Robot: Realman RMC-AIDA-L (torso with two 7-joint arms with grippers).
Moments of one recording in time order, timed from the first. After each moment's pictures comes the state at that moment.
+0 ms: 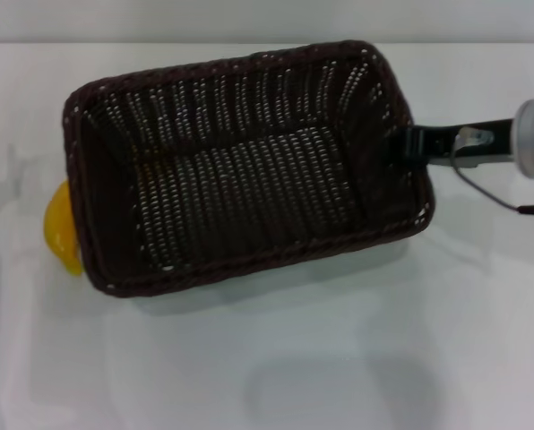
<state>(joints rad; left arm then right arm) -0.12 -2.05 1.93 0.70 -0.81 0.90 0.06 0.32 2.02 -1.59 -1.58 0.89 1.06 0.06</state>
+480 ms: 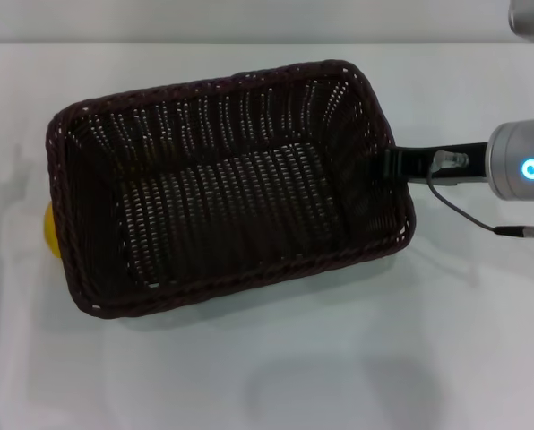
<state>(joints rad) -0.12 -2.04 1.93 0.68 -0.76 0.91 0.01 0.30 2.01 -1.69 -1.57 0.89 0.98 0.08</state>
